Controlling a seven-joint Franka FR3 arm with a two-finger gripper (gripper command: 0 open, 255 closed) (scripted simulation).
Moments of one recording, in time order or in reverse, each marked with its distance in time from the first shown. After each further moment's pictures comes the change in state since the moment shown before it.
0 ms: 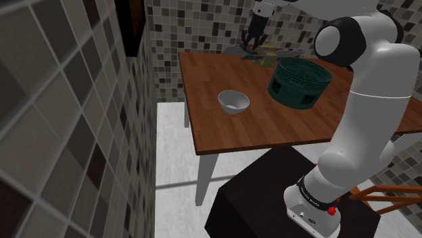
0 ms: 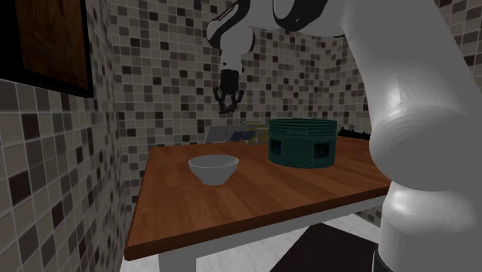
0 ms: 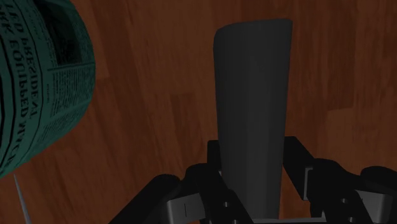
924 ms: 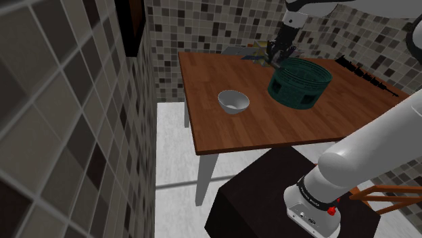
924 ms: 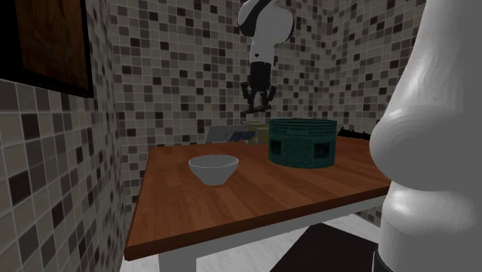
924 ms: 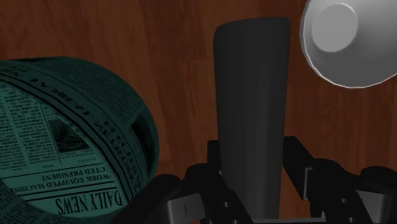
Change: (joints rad) arm -0.004 -0.550 -0.030 -0.704 -0.106 0.161 -0.049
